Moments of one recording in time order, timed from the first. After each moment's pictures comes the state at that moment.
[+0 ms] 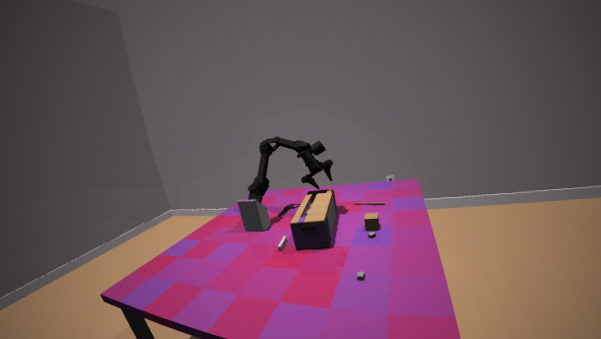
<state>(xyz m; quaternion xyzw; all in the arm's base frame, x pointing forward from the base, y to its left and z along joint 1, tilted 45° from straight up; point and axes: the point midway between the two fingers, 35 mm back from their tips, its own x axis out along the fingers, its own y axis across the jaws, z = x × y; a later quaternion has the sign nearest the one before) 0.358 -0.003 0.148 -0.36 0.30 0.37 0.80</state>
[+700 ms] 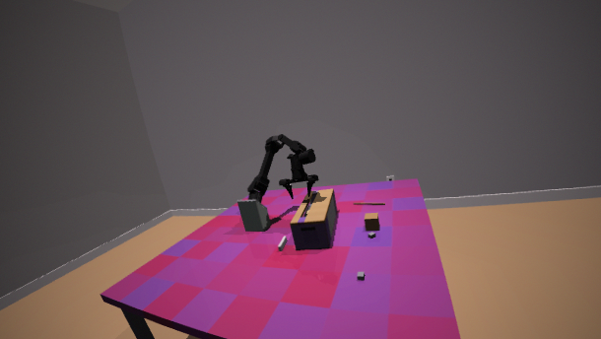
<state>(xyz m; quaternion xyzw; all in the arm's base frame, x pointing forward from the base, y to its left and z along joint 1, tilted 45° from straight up) 0.269 -0.075 0.048 -0.40 0.36 0.54 0.64</state>
